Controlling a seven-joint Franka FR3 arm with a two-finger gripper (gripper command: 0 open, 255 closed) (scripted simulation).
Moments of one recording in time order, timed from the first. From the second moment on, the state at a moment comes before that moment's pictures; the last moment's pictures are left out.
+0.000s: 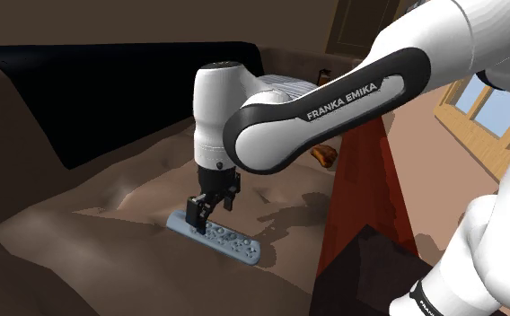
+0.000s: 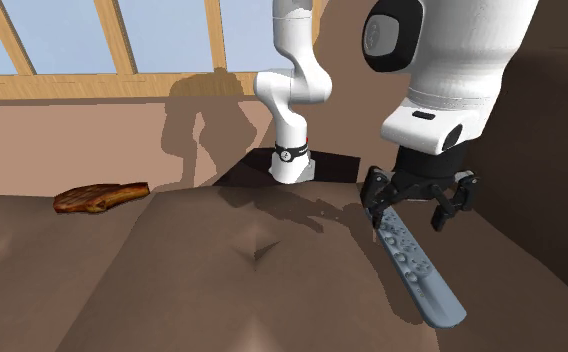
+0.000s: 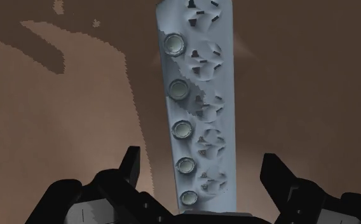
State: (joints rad) arm 0.22 0.13 0.43 -2.06 -0.03 2.16 0.40
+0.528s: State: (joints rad) arm 0.24 0.20 0.43 -2.08 -0.07 2.25 0.43
